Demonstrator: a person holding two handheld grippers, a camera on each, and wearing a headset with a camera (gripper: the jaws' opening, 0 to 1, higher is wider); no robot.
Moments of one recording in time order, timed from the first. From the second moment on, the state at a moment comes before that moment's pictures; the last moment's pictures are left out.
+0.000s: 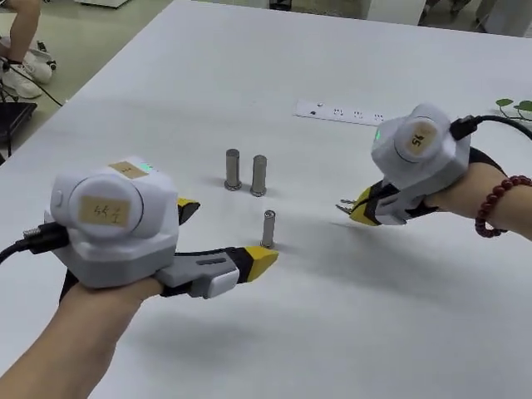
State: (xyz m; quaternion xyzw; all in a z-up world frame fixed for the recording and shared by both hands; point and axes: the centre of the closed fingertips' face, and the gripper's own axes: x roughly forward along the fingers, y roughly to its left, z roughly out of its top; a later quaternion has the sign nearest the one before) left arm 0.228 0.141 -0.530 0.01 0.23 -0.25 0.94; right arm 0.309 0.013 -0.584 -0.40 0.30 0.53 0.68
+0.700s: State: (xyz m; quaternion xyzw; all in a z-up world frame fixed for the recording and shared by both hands) left arm 0.223 0.102 -0.515 -0.03 0.22 -0.31 0.93; right arm 0.255 0.055 -0.541 -0.46 0.14 0.59 0.65
